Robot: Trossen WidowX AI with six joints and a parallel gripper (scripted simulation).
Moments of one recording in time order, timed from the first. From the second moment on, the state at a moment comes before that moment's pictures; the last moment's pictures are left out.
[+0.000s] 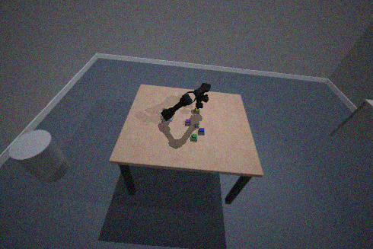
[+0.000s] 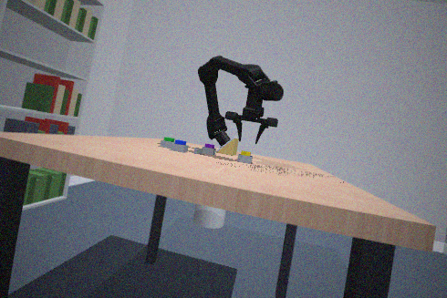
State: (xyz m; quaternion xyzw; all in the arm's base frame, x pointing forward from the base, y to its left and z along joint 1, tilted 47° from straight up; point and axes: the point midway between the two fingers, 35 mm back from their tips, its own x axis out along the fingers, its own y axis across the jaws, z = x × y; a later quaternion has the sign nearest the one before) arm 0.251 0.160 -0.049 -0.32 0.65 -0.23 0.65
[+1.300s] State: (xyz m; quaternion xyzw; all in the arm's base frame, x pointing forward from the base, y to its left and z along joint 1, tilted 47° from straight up) arm 0.254 0.132 -0.077 -0.31 0.64 -0.23 0.66
